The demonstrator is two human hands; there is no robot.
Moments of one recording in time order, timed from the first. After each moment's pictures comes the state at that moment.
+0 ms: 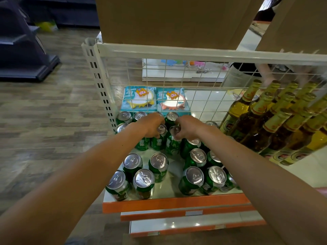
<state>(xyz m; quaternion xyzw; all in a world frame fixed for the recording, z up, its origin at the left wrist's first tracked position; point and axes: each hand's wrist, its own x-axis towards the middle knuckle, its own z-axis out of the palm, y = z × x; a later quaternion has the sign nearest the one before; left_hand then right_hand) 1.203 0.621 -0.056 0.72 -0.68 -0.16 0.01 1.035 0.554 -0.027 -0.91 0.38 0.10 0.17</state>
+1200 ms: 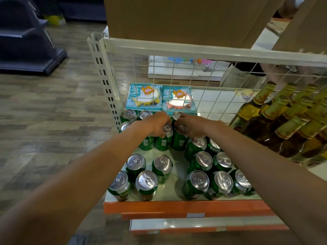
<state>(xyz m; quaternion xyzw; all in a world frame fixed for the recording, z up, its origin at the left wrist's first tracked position) 1.206 0.615 -0.055 0.71 -0.68 -0.18 0.01 1.046 0.524 -0.036 -0.94 0.27 0.17 0.11</state>
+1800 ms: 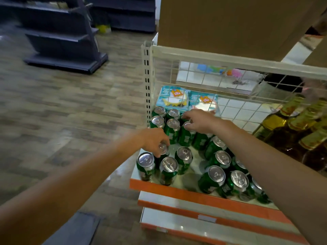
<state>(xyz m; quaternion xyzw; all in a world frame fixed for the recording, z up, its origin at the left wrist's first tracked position) 1.215 0.760 -0.026 0.71 -0.66 -0.23 -0.08 1.080 0.593 0.008 -0.95 0.25 0.11 0.12</state>
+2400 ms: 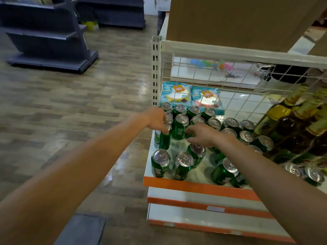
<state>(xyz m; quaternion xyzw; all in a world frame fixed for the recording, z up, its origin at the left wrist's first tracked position) 1.277 0.748 -0.021 0.78 -0.58 -0.21 0.00 1.078 0.652 -0.034 -0.93 0.29 0.15 0.17</state>
